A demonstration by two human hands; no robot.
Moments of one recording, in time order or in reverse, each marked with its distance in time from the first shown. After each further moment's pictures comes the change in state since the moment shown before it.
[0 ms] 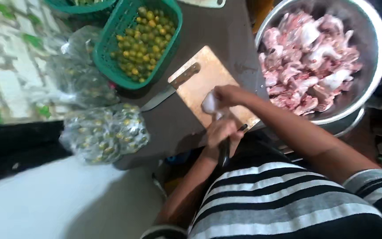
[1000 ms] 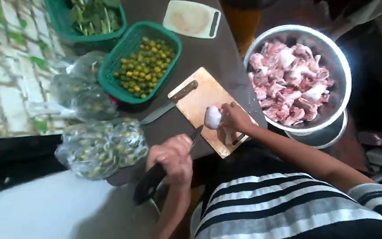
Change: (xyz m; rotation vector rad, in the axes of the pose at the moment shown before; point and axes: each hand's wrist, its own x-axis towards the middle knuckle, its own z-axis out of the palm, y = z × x) left_hand 0.020 0.051 -0.075 -0.277 0.371 -0.055; right_hand -0.049 0.008 0.047 0.010 0.315 0.220
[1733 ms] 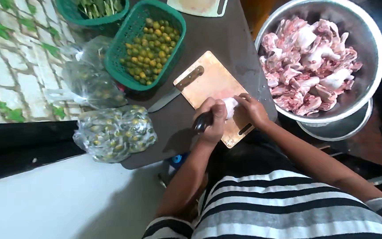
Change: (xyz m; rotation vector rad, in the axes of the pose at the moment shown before) left_hand 0.001 -0.054 0.046 0.067 -0.214 -0.172; right_hand -0.023 0.052 0.022 0.059 0.321 -0.290
